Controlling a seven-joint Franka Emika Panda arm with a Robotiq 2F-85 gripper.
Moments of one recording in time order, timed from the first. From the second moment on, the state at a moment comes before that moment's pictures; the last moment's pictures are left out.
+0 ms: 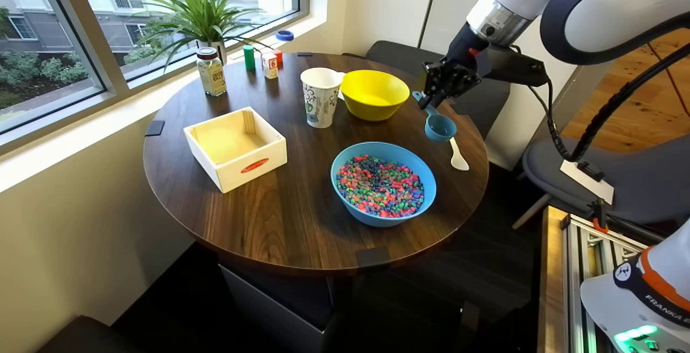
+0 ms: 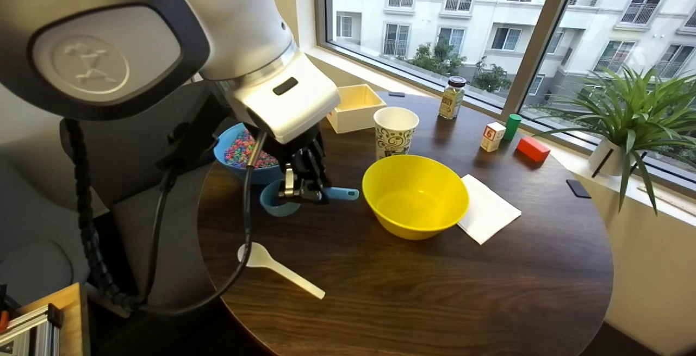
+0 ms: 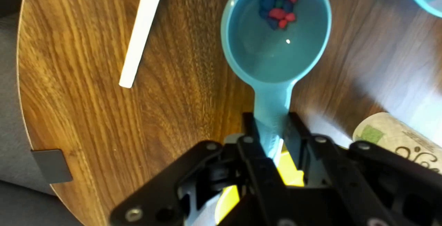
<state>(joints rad) -0.11 -0.33 0.06 -2.48 -0.01 2.49 0.67</state>
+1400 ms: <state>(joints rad) -0.12 -0.20 0.05 -2.46 -0.01 2.49 0.78</state>
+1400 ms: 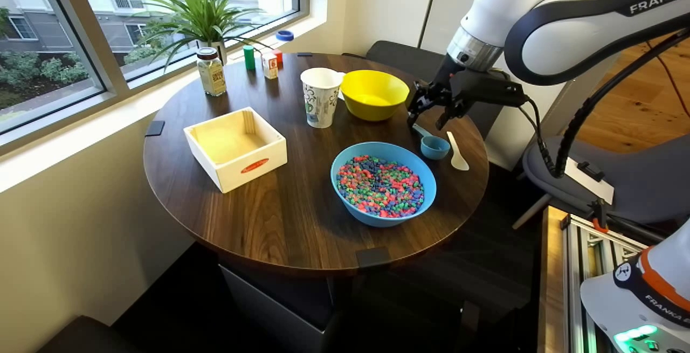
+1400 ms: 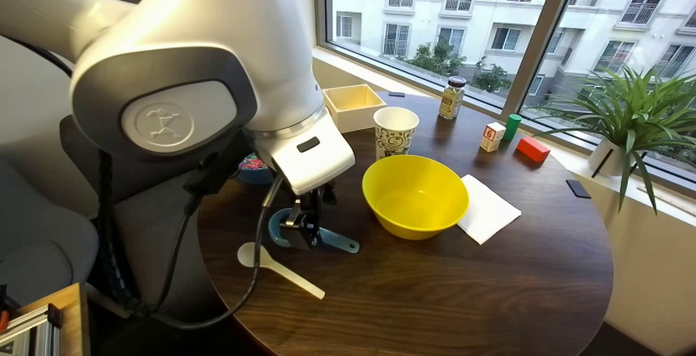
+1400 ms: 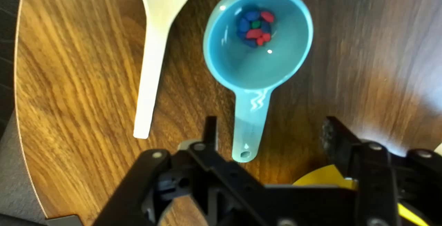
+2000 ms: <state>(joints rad) -0.11 -0.30 0.08 -2.43 -0.05 2.37 0.78</state>
